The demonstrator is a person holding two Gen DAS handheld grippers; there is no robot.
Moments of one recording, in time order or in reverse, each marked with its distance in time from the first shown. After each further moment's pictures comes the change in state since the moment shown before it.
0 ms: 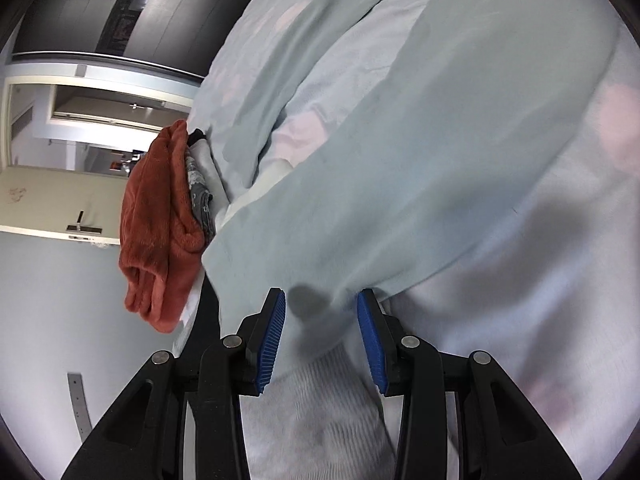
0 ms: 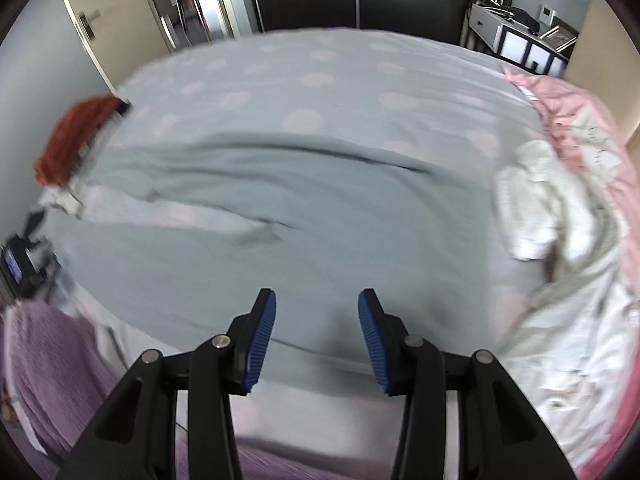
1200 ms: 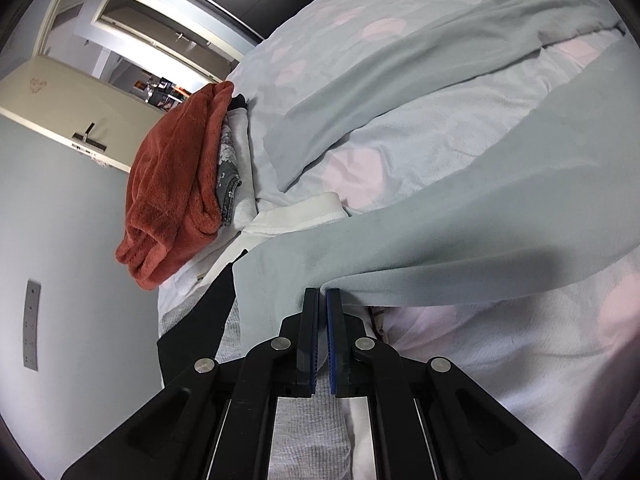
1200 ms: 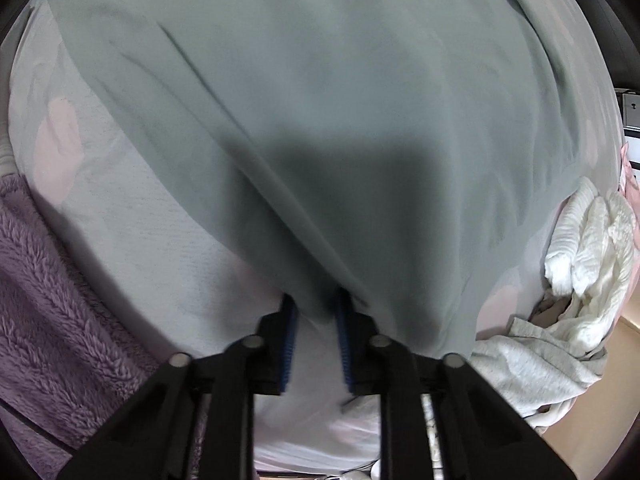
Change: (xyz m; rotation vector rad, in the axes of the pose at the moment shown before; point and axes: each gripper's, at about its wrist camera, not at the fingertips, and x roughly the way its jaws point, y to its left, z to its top) left arm -0.007 0.049 0.038 -0.385 0.048 -0.071; right arm 0.126 0.010 -0.083 -0.690 0.575 -0.166
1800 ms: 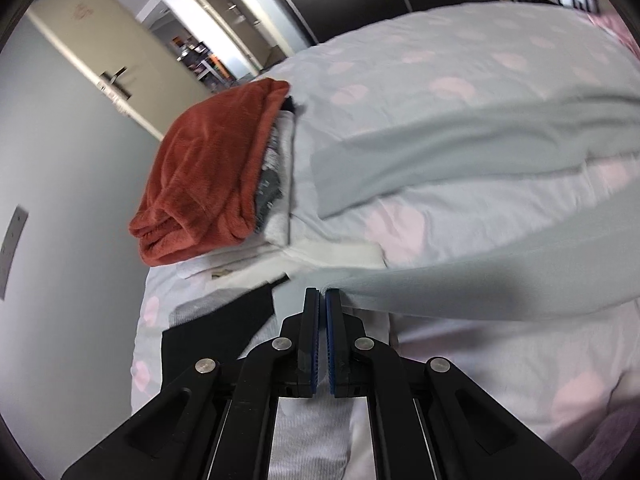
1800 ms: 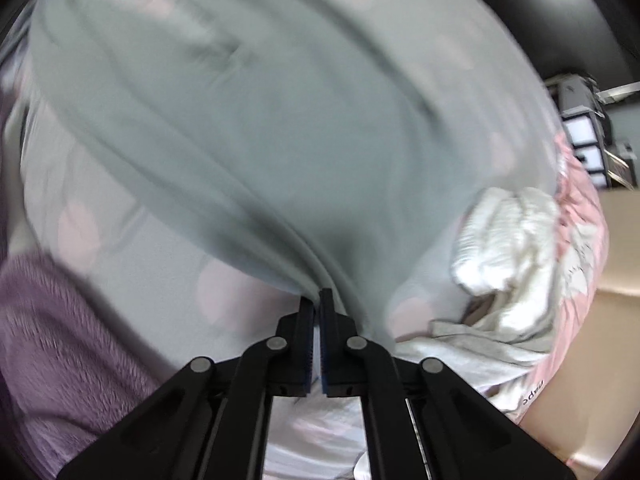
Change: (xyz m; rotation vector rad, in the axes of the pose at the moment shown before) left arm -0.014 0.063 0.032 -0.288 -0.011 -0.060; right arm -0.113 -0.056 -0.010 0.220 -0.257 -0.091
